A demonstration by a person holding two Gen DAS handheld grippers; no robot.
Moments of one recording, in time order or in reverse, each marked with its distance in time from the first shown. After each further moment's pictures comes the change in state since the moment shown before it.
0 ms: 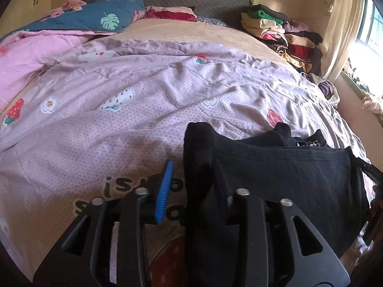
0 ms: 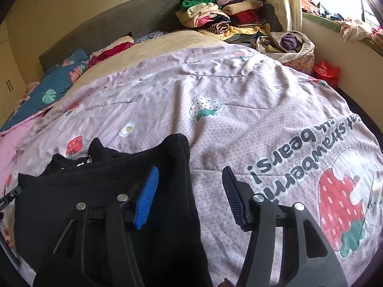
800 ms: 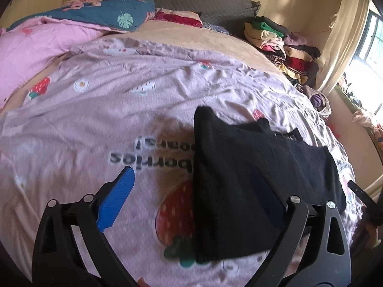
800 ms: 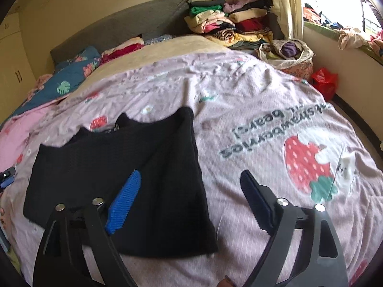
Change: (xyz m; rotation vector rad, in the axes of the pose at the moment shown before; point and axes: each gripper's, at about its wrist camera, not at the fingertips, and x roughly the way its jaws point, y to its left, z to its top) left arm -0.081 0.014 -0.038 -0.084 -0.010 -0.044; right arm -0.083 -0.001 -0.060 -0.050 -0.006 0.022
